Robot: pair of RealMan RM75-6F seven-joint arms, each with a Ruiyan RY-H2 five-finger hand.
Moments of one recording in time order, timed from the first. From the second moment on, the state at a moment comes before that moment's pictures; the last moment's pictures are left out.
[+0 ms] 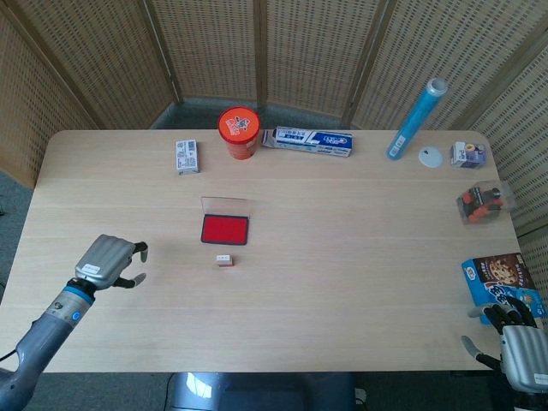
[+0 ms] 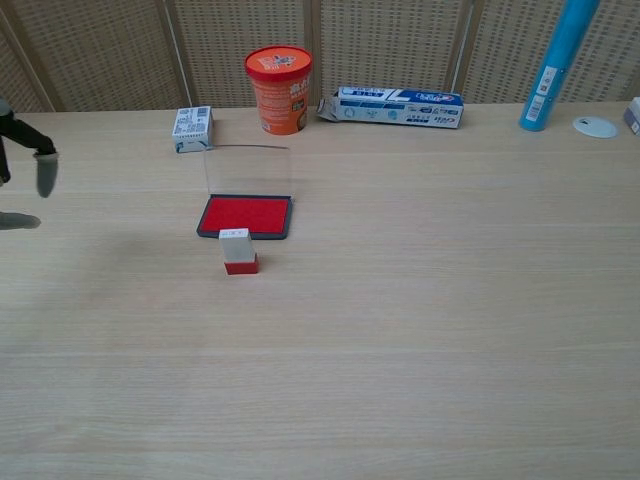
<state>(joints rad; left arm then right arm) -0.50 -1.11 -0.12 -1.80 1.22 0.91 0.37 -0.09 -1.24 -0.01 -1.47 -1.62 1.67 0.11</state>
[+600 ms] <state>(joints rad) -0.75 -1.28 -0.15 -1.69 0.93 0.77 0.53 -0.09 -1.23 0.00 -1.49 -1.60 1.66 0.09</state>
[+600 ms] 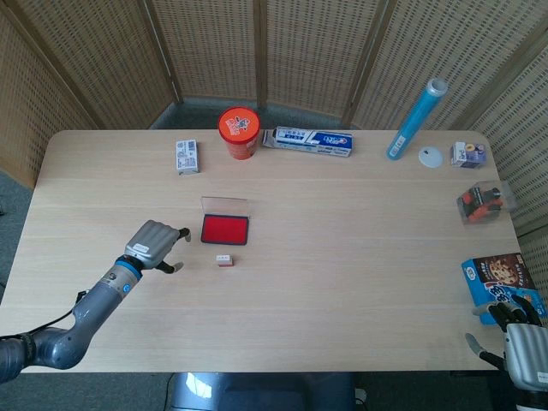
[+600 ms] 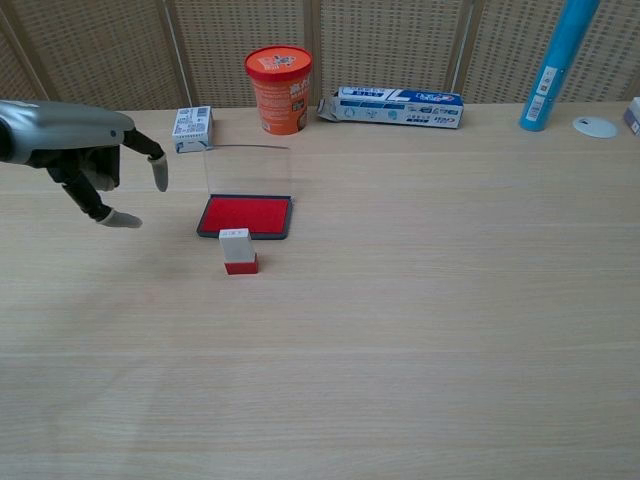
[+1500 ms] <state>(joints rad) -0.91 -1.48 -0.11 -1.54 0.83 0.74 0.51 -0.13 -1.22 0.01 -1.48 -1.59 1.69 0.10</state>
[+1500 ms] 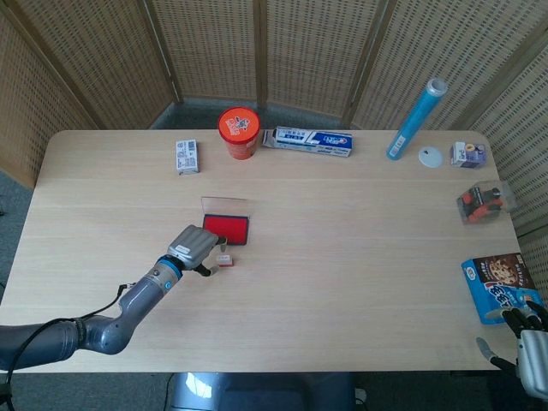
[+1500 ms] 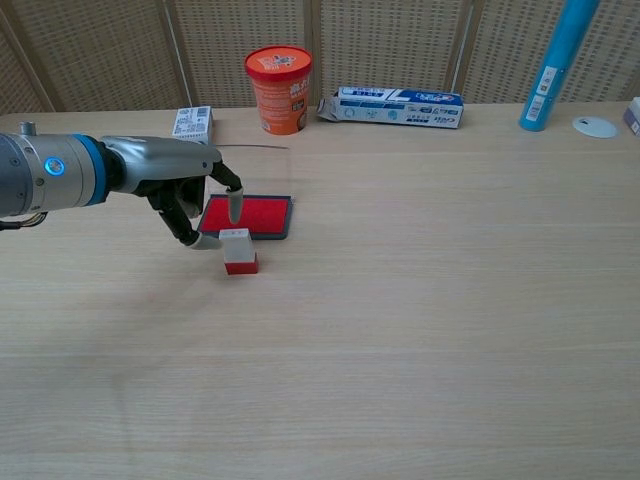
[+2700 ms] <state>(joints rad) -0.99 -1.56 -0.07 -1.44 0.75 0.74 0.50 -0.15 -1.22 0.01 -1.47 -1.58 1.71 0.11</state>
